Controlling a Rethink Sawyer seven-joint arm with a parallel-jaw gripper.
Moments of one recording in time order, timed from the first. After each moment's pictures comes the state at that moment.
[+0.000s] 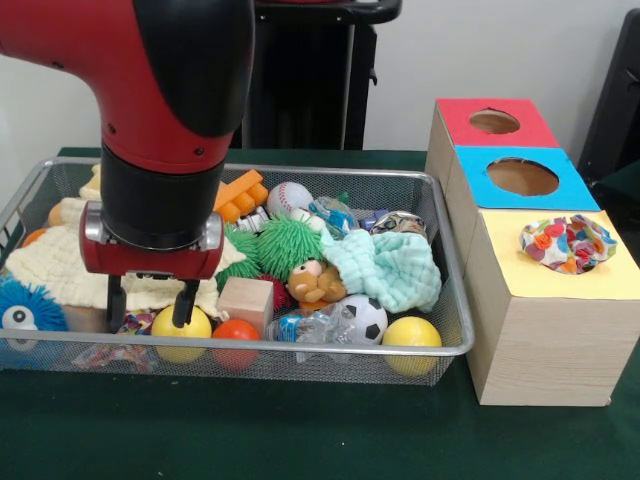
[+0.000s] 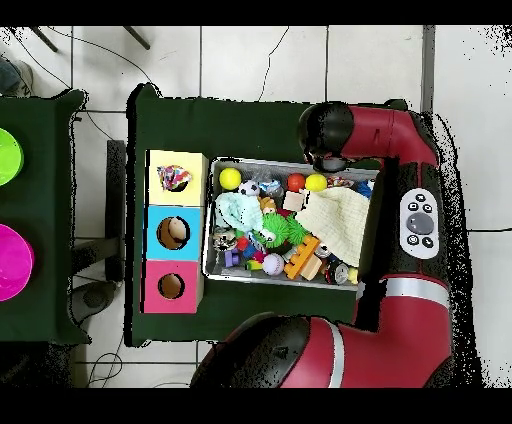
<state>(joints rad) -0.39 -0.31 0.13 0.86 -0.41 1.06 1.46</state>
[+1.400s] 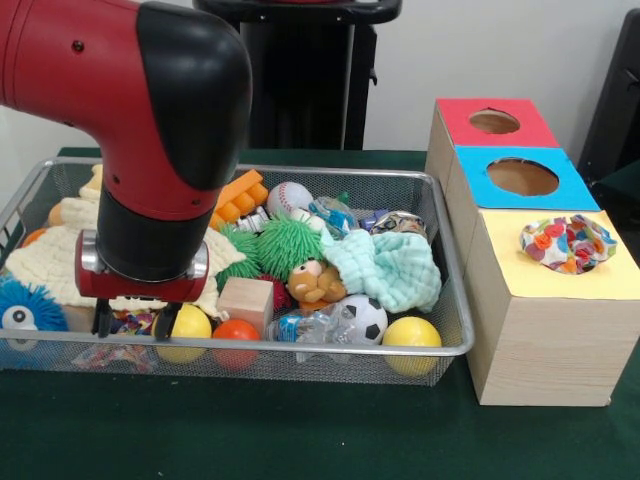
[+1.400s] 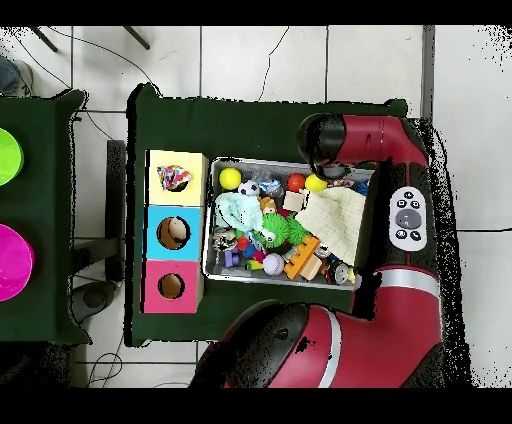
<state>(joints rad) -0.39 -0.25 0.13 0.82 -0.51 1.08 1.46</state>
